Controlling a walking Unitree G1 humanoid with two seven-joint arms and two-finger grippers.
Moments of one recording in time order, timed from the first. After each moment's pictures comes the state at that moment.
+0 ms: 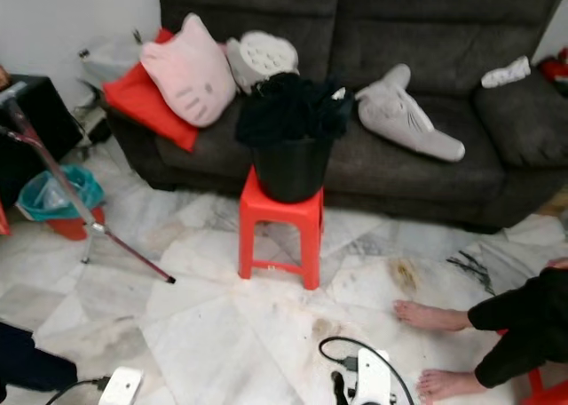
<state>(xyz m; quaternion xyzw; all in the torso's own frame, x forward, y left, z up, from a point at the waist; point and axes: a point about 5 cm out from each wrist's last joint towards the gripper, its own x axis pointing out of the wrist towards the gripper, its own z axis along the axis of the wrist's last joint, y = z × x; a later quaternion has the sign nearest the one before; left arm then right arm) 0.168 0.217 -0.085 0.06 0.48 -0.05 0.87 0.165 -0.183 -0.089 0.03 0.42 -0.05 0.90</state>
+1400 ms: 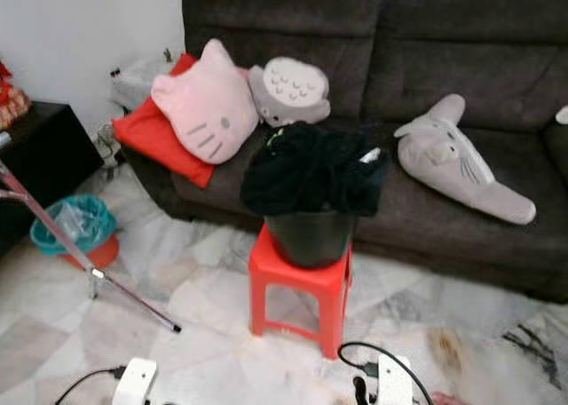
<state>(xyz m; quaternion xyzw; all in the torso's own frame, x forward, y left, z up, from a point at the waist) 0.165 0.215 -0.087 0.06 0.49 -0.06 0.87 0.169 -0.186 -0.086 0.03 0.41 -0.06 0.91</state>
